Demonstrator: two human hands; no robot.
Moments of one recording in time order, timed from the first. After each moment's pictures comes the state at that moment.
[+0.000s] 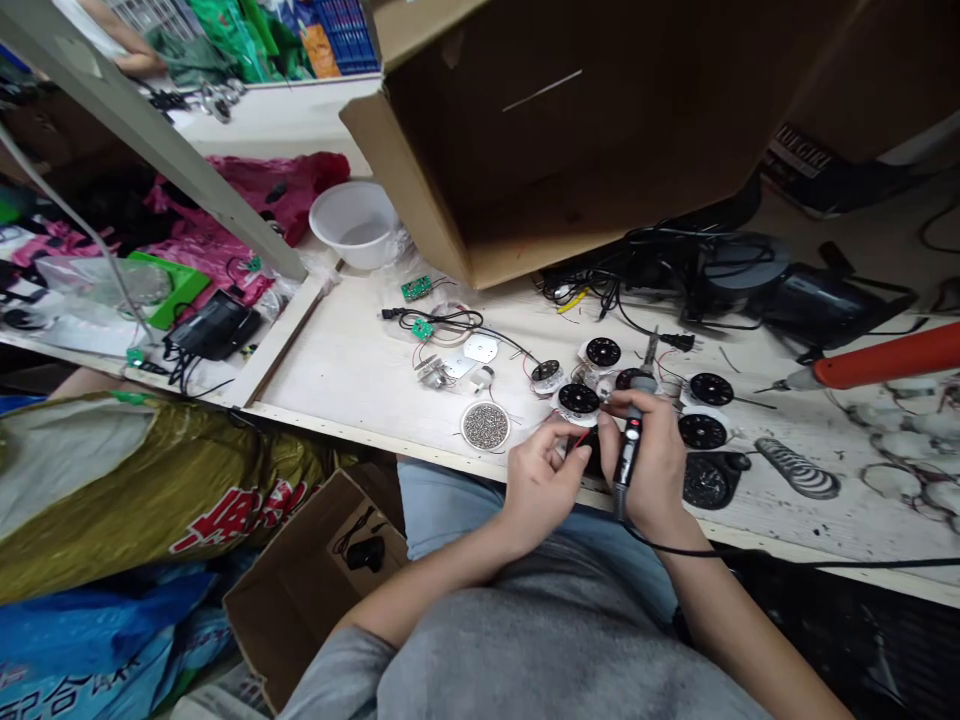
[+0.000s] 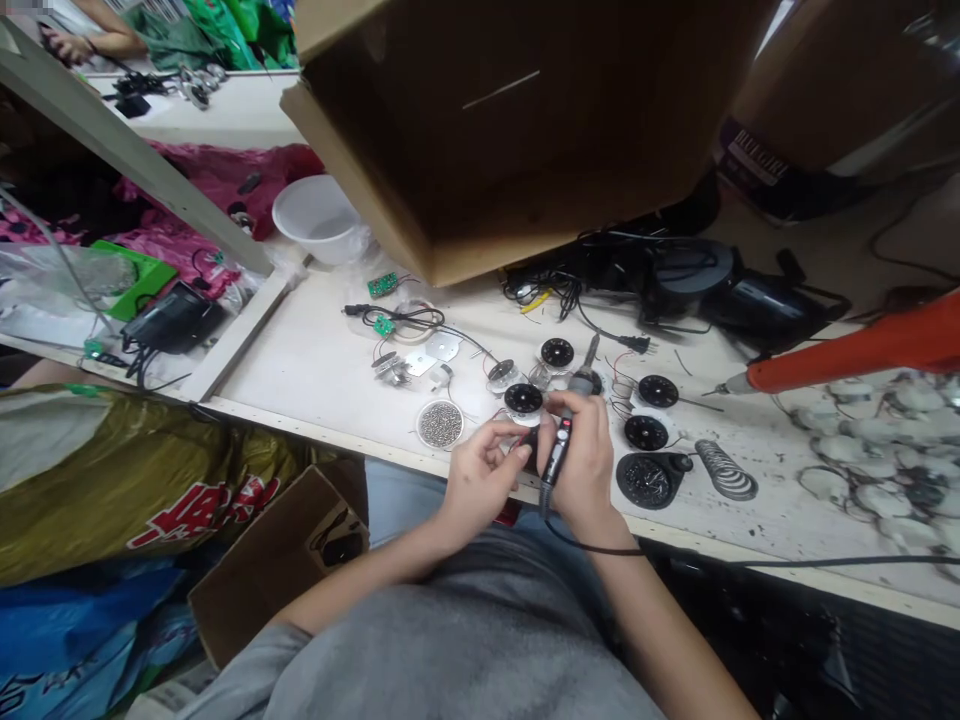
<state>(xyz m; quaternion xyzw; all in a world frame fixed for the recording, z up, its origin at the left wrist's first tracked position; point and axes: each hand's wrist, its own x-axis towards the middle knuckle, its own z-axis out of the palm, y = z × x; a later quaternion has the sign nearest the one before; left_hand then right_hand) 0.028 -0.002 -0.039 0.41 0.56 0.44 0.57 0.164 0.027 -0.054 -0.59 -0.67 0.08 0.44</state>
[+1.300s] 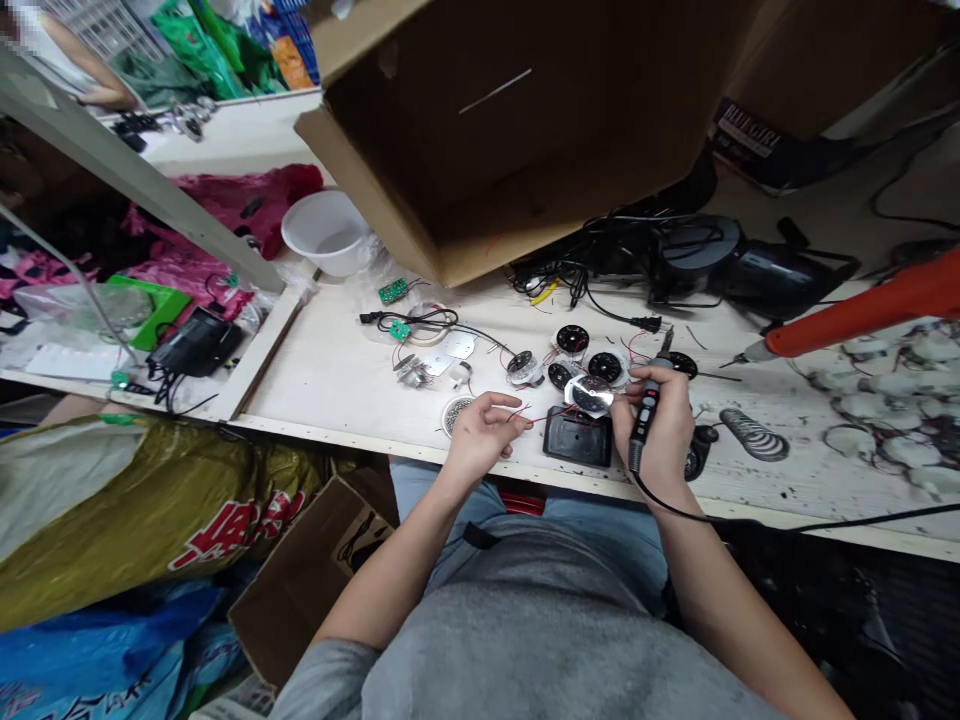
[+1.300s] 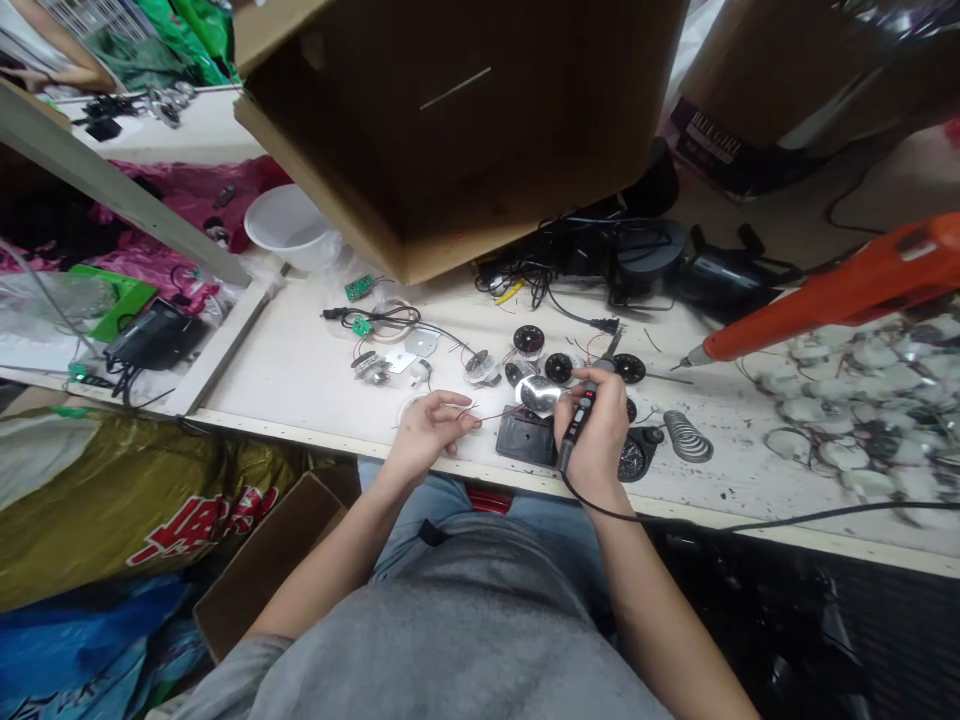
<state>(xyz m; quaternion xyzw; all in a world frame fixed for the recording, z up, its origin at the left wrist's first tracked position) -0.014 0.032 -0.025 0.31 0.58 0.39 0.64 0.199 0.035 -0.059 -0.65 -0.57 0.13 0.49</state>
